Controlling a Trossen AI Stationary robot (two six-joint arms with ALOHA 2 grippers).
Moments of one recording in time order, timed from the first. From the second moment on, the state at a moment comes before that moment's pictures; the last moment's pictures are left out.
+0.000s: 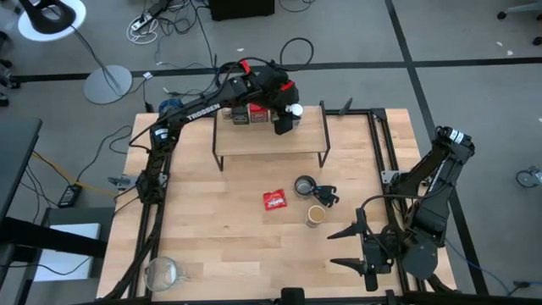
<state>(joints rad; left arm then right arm) 0.45 2.07 2.17 -0.78 0.20 0.32 1.00 1.36 1.24 -0.33 0.92 0.11</state>
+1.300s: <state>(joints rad) 0.35 2.07 2.19 -0.81 0.10 0.37 1.01 1.36 1.25 -0.33 0.92 0.13</state>
